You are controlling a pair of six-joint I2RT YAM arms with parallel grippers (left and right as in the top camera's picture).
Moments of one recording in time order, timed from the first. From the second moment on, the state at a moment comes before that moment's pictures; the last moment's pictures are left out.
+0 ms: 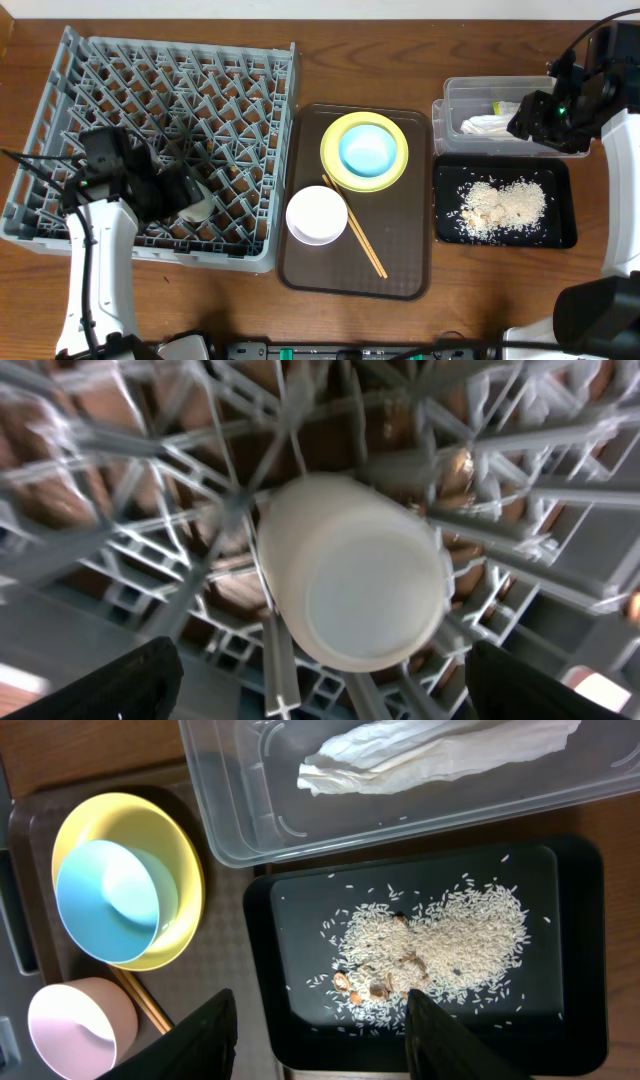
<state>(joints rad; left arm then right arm) 0.31 1.35 1.02 -0.94 0.16 -0.20 -0.17 1.68 1.70 -1.29 -0.20 0.13</state>
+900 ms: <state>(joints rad) -0.51 1.49 1.18 -0.83 0.21 -0.20 -0.17 1.68 1.70 -1.29 -0.20 0.12</state>
